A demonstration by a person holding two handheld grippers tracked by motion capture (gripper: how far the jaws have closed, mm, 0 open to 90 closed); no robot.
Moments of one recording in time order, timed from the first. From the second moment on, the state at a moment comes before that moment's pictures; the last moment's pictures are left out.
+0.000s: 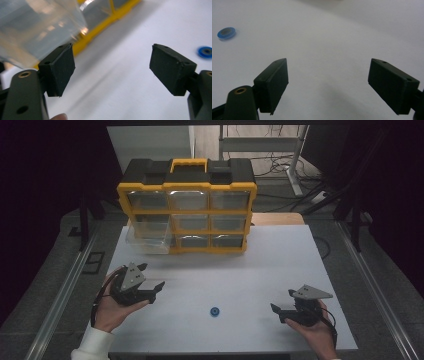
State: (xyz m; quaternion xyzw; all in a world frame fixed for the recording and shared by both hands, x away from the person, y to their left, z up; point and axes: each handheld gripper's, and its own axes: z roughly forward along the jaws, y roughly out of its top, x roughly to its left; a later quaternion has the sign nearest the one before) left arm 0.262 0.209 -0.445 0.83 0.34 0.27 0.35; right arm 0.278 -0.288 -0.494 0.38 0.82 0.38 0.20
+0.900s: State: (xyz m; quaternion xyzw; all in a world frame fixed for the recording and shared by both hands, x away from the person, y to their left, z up) left arm 0.254 0.200 -0.476 0.83 0.36 0.19 0.38; right arm 0.281 -0.293 -0.492 0.39 0.81 0.39 0.20
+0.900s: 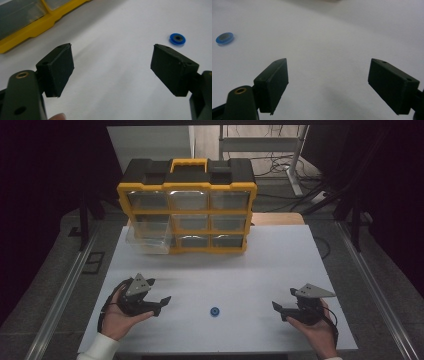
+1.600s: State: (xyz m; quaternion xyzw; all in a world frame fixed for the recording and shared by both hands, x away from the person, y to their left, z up) left arm 0.262 0.167 -0.481 0.85 0.34 0.13 0.38; right arm 0.273 -0.300 -0.492 0.40 0.81 0.39 0.20
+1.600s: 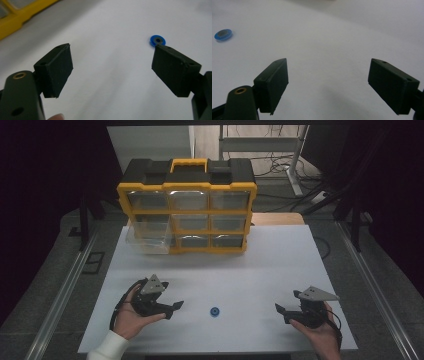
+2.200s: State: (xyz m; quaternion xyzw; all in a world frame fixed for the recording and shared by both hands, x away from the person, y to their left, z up) left arm 0.265 0.121 -0.490 0.88 0.30 0.07 0.36; right arm 0.275 -0.296 -0.492 0.39 0.81 0.39 0.20
